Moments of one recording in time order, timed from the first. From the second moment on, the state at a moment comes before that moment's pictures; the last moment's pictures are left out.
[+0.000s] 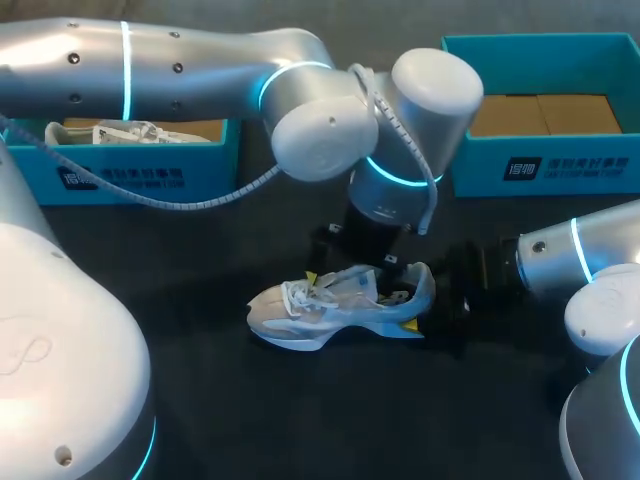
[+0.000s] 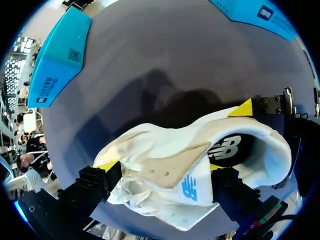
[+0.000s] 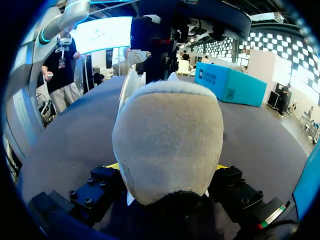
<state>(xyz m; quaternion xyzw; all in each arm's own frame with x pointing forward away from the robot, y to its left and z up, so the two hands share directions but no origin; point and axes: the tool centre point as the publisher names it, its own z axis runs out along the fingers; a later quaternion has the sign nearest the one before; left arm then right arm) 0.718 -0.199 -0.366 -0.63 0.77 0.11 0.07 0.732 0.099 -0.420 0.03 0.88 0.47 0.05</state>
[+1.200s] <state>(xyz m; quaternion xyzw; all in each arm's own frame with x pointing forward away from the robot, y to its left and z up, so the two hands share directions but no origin) 0.709 -0.184 -0.312 -0.65 0.75 0.09 0.03 0.732 0.099 -0.420 0.03 0.88 0.47 0.05</state>
